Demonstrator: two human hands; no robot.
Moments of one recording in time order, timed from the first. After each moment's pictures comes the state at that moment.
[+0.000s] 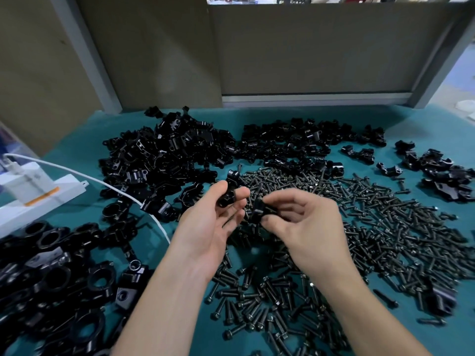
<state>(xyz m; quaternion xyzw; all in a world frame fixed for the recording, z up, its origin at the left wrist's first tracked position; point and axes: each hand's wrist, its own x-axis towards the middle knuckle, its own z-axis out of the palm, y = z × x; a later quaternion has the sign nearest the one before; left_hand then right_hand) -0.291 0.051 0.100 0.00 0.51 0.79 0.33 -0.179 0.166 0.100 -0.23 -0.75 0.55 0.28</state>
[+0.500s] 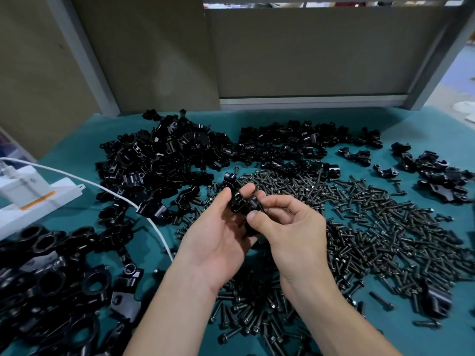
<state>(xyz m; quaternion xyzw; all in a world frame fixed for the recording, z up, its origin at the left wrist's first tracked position) -0.283 0.063 0.091 -0.01 0.42 0.80 0.43 -0.193 0.144 0.094 -0.26 -0.55 0.73 0.32</state>
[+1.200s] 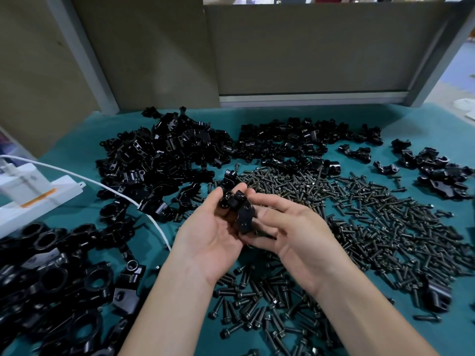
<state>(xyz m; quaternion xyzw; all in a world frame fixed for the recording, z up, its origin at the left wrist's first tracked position) -0.290 0.061 0.090 -0.08 0.38 0.82 0.43 -0.184 0.164 0.099 -0.20 -0.49 0.84 0.13</state>
